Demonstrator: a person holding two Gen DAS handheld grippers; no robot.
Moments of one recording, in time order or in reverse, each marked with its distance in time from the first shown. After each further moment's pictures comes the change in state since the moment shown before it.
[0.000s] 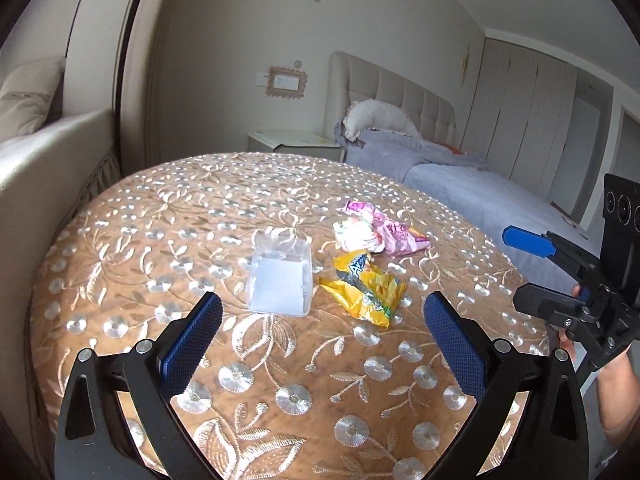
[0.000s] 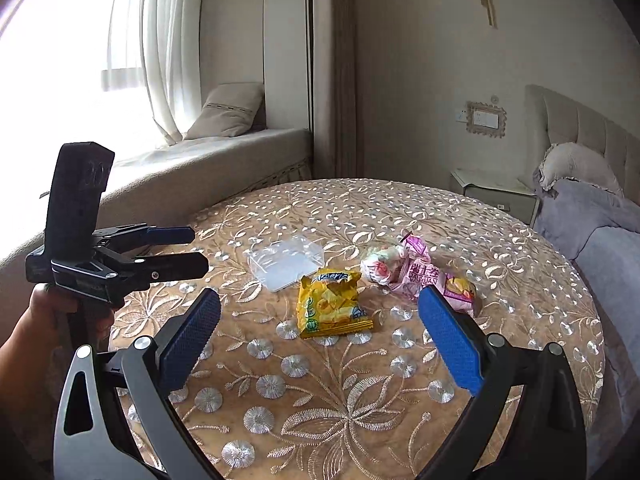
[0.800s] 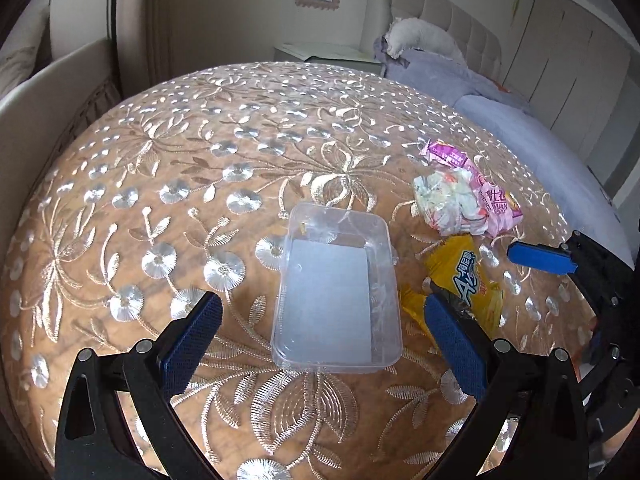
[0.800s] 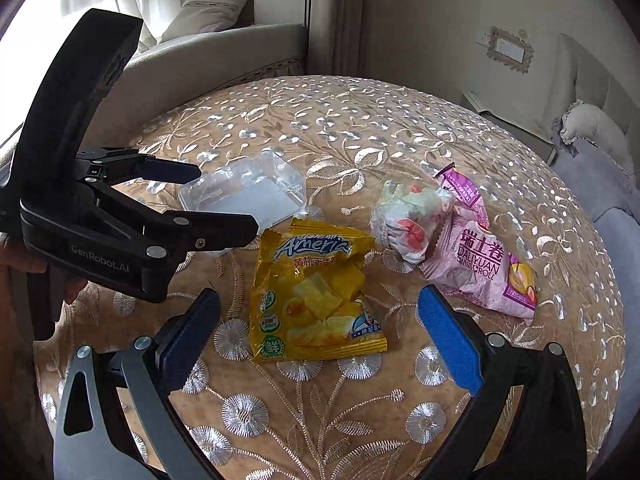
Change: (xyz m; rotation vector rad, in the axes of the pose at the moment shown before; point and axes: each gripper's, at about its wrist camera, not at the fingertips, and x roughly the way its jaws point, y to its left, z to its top) left arm 0.116 0.031 0.026 -0.063 0.339 0.067; right arm 0.134 -0.009 -0.003 -0.050 0.402 -0.050
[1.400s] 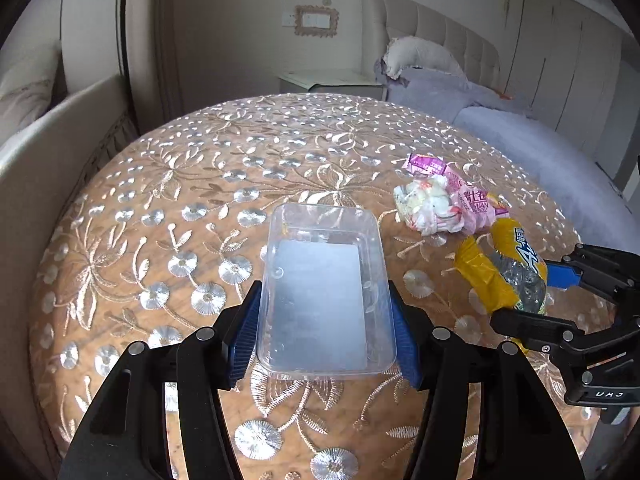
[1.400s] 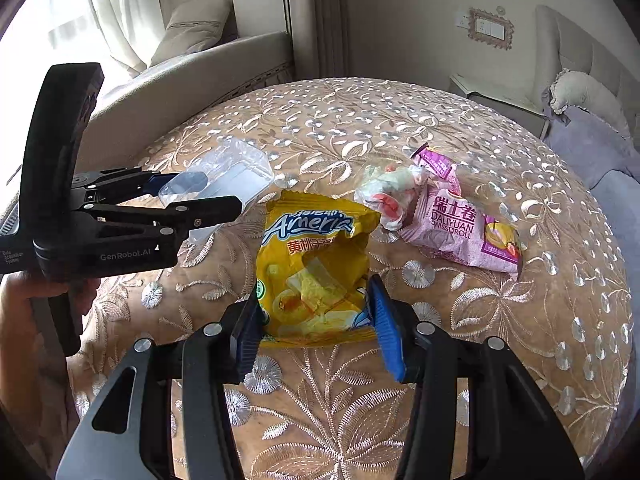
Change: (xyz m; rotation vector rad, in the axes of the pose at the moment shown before) left arm -0.044 -0.029 -0.020 0.064 -0.129 0.085; right arm -0.056 -0.011 -0.022 0.130 -0.081 0.029
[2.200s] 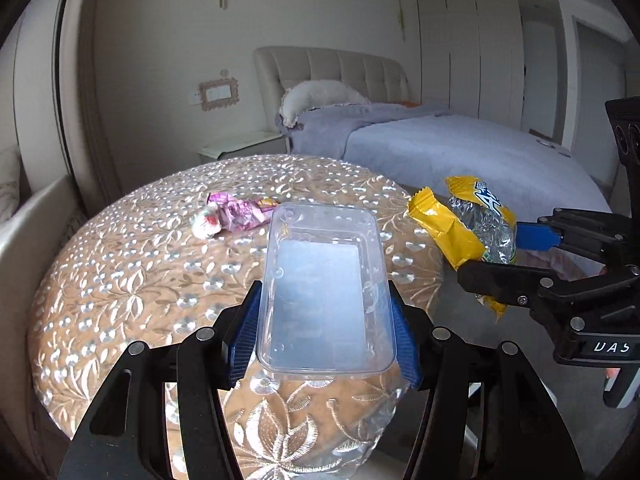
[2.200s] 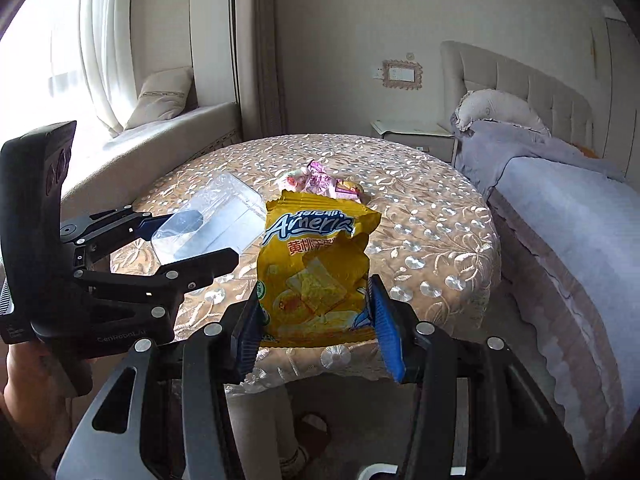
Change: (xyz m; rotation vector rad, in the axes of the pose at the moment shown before) left arm -0.126 -0.200 -0.095 0.261 -0.194 -0.136; right arm -0.201 -0.015 -0.151 0.141 -0.211 -0.202
